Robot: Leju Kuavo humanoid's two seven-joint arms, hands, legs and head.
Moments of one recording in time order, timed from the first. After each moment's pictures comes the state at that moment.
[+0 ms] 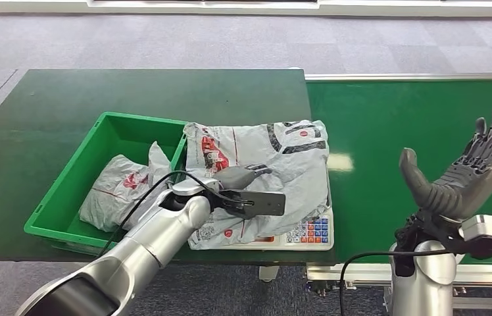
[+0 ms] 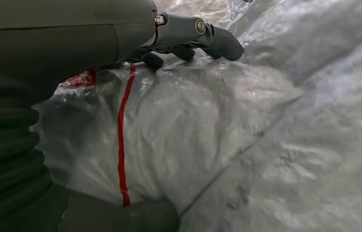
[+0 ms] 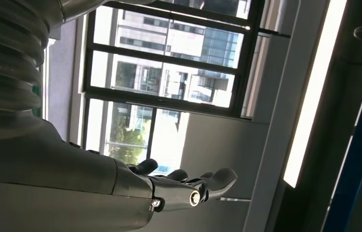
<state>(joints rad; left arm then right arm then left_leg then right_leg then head) -0.81 -0.32 -0.58 -0.52 -0.82 -0.29 -0.02 -0.13 0.10 -0.06 -1.72 0.07 -0.09 -0.64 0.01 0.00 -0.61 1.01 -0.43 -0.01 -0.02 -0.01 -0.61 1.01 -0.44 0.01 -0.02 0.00</state>
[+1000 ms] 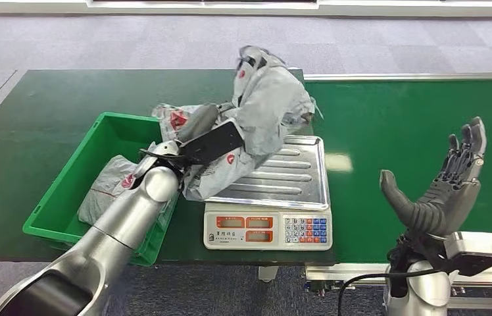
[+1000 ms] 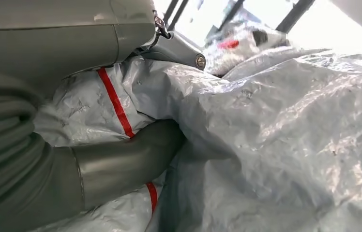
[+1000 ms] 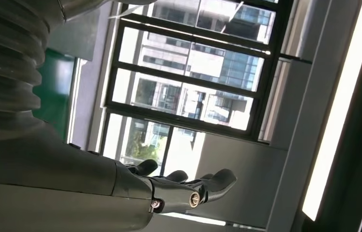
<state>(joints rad) -0.81 -0.19 -0.49 -0.82 -0.41 0.04 -0.15 -0.02 0.16 -0.08 -1.78 0.14 0.02 -0.61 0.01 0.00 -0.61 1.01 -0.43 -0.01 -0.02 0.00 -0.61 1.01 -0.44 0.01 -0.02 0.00</state>
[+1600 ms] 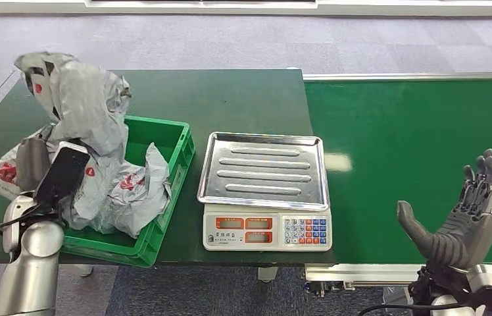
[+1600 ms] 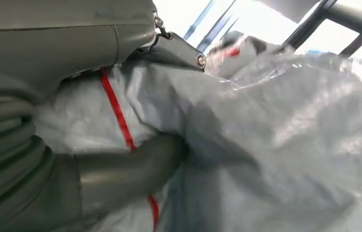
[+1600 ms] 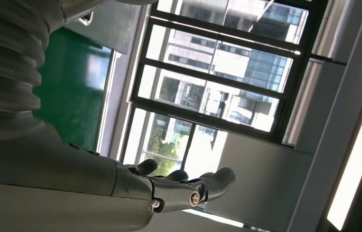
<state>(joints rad) -0.32 0.05 0.10 -1.37 -0.69 0.23 -0.08 0.13 0.15 -0.18 -1.86 0.10 0.08 -0.61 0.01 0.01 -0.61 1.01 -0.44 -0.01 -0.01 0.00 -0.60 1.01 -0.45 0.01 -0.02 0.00</state>
